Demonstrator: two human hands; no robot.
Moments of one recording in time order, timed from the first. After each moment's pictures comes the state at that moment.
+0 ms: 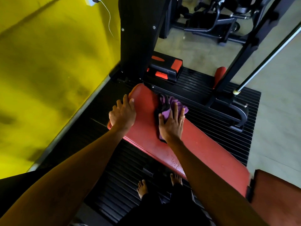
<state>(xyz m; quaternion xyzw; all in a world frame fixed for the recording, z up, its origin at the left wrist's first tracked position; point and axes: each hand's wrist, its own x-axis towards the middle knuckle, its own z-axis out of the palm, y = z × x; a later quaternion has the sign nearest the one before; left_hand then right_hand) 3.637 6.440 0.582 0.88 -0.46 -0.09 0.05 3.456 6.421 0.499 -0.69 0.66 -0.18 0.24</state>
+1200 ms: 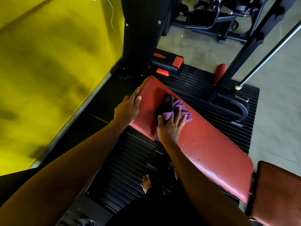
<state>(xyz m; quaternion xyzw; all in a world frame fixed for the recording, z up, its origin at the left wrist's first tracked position) 3.682 6.477 0.582 0.79 -0.56 -0.19 0.14 3.506 6.493 0.515 -0.61 0.70 -0.20 0.31</state>
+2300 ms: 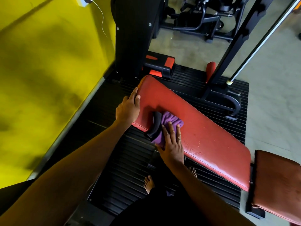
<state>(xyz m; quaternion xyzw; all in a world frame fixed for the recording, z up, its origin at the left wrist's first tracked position) 3.680 6.482 0.583 0.80 -0.56 -0.18 0.15 3.470 6.584 0.469 -0.77 0.57 -0.24 0.15</state>
